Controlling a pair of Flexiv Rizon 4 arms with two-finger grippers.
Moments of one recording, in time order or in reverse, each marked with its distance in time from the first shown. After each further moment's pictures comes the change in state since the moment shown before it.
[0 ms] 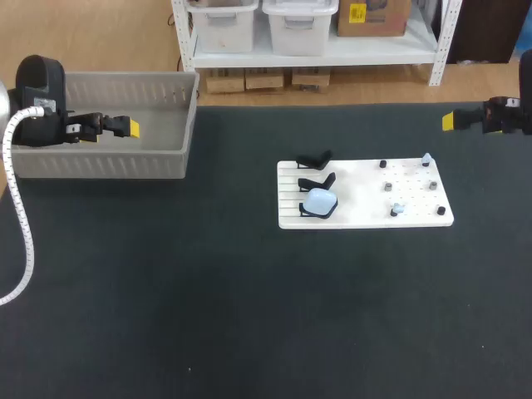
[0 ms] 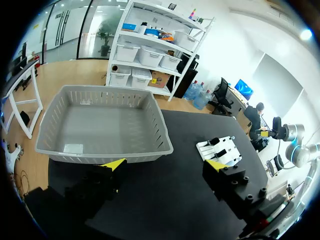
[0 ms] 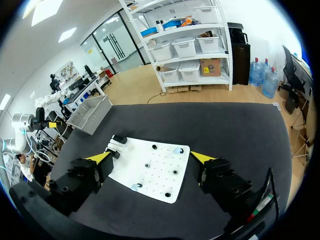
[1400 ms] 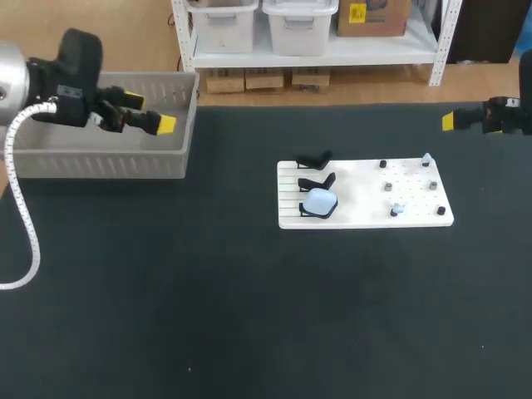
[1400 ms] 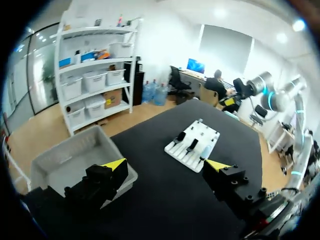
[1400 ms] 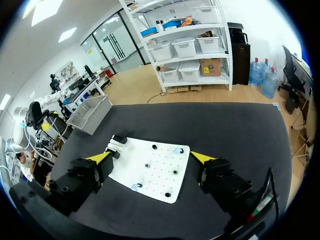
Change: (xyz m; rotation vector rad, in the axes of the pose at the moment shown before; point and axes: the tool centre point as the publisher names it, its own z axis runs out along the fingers) left arm -0.018 -0.083 0.009 0.290 -0.010 0.547; right arm 0.000 0.000 0.000 0.000 0.000 0.000
